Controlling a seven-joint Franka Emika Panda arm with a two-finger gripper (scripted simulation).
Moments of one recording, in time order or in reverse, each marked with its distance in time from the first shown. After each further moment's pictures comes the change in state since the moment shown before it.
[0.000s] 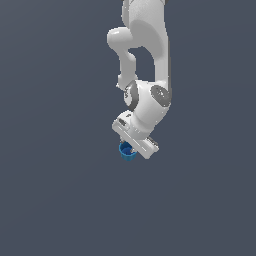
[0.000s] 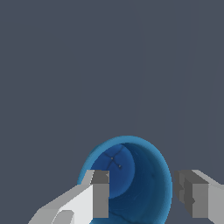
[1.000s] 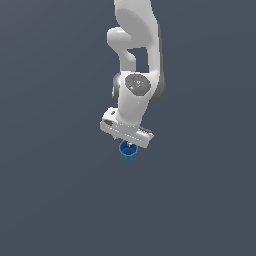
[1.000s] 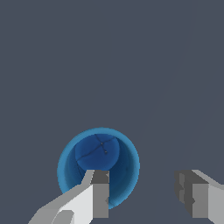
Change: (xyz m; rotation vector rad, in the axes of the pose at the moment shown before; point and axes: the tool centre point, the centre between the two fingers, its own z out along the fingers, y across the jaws) arm 0.012 0.027 -0.017 0.131 -0.113 -0.326
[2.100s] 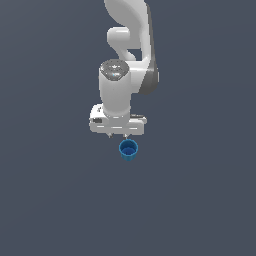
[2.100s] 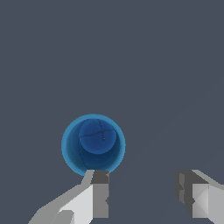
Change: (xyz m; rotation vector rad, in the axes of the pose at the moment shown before) arm 0.002 0.023 -0.027 0.142 -0.019 -0.303
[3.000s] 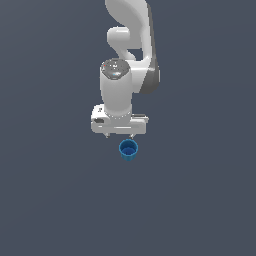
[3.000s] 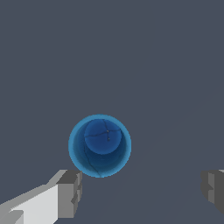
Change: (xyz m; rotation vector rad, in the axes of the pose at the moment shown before) arm 0.000 -0.007 -0.001 0.019 0.007 -0.013
